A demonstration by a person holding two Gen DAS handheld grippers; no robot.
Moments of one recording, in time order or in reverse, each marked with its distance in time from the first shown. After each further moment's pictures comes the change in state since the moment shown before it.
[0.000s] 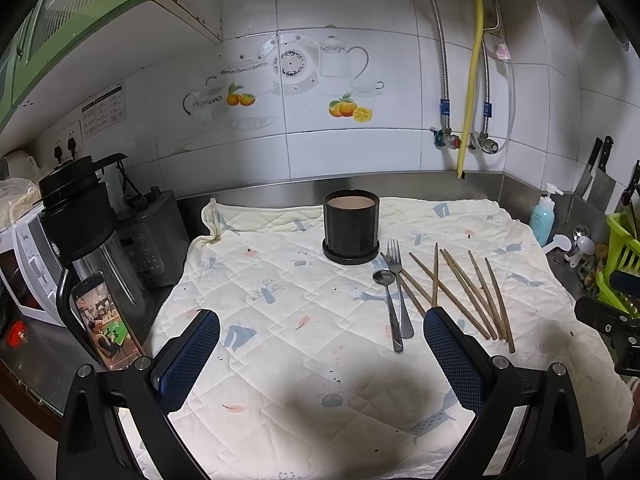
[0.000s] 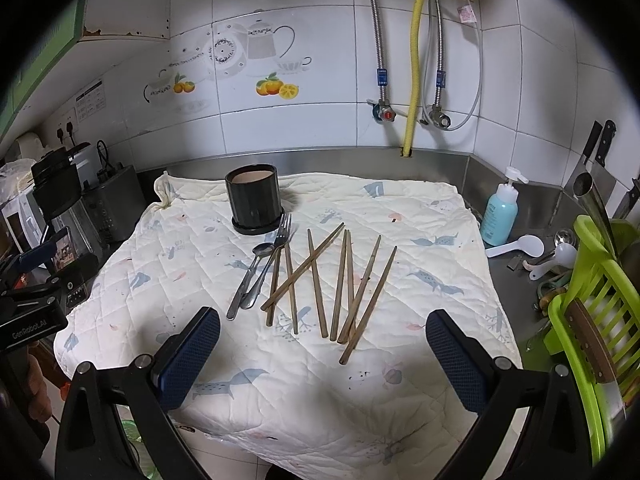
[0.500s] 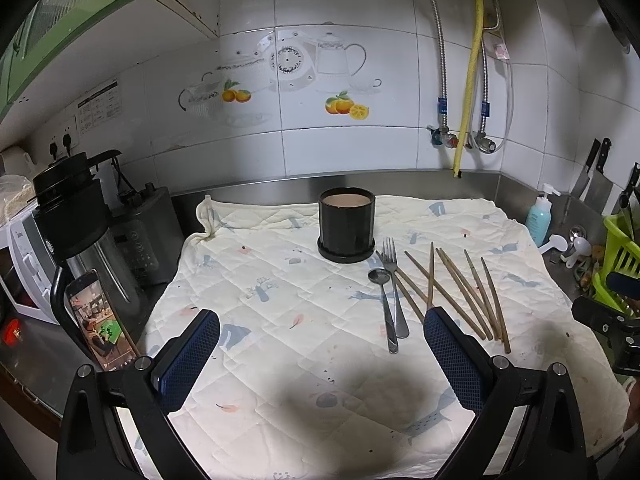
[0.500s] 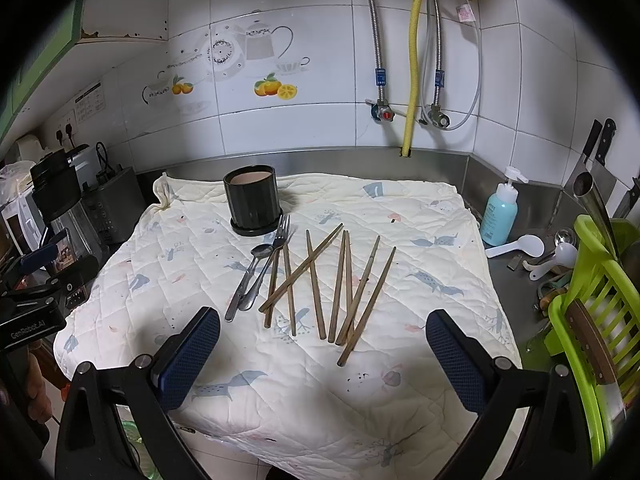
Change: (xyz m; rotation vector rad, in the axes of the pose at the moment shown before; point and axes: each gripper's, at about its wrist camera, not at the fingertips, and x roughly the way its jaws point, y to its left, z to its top) left arm 0.005 0.003 0.000 -0.007 0.010 -0.019; right arm 0.001 0.000 0.001 0.001 -0.001 -0.002
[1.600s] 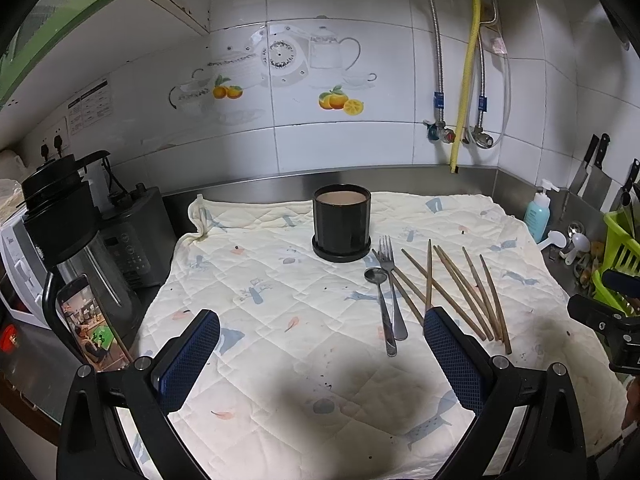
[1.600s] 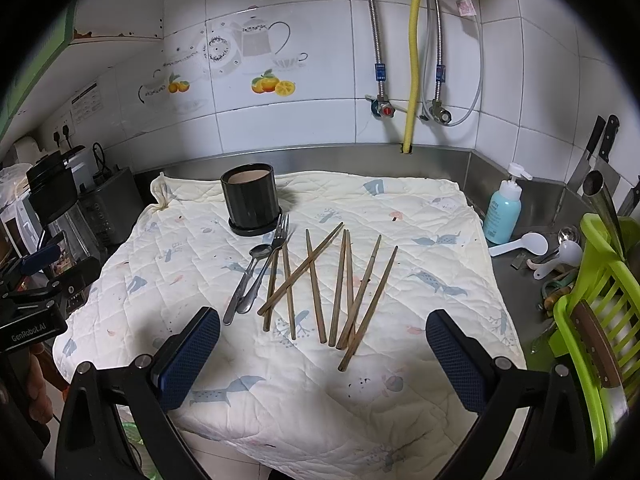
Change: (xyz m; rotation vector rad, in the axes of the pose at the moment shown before) left arm 0.013 -0.004 0.005 0.017 0.013 -0.019; right arm 0.006 -0.001 0.002 0.006 0.008 0.006
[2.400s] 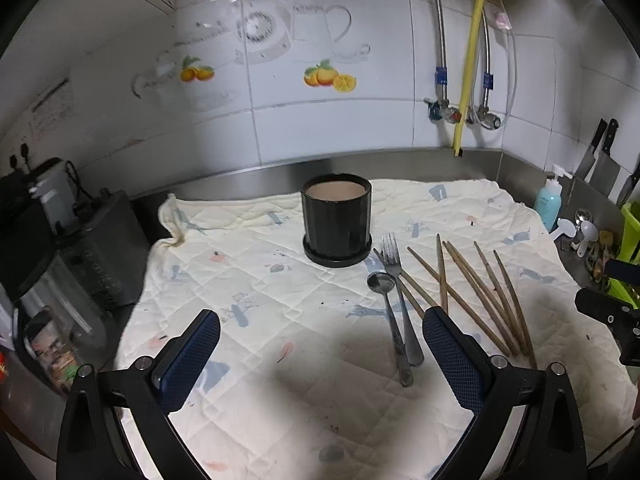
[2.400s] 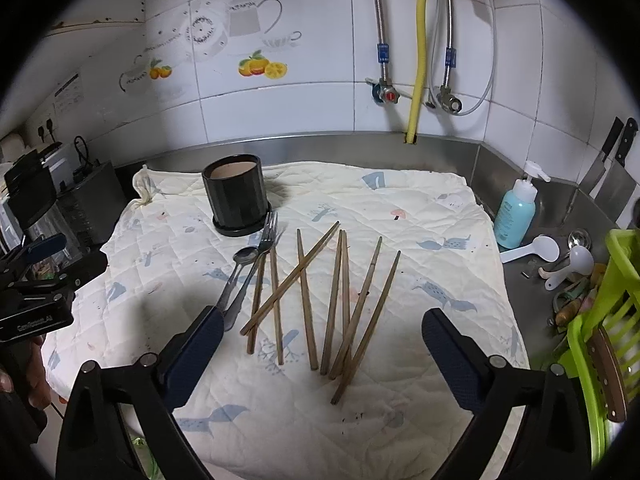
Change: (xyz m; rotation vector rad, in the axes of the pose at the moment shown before) left arm 0.097 0.003 0.038 0.049 0.085 -0.045; right arm 0.052 -0.008 0.025 -0.001 0.067 -0.013
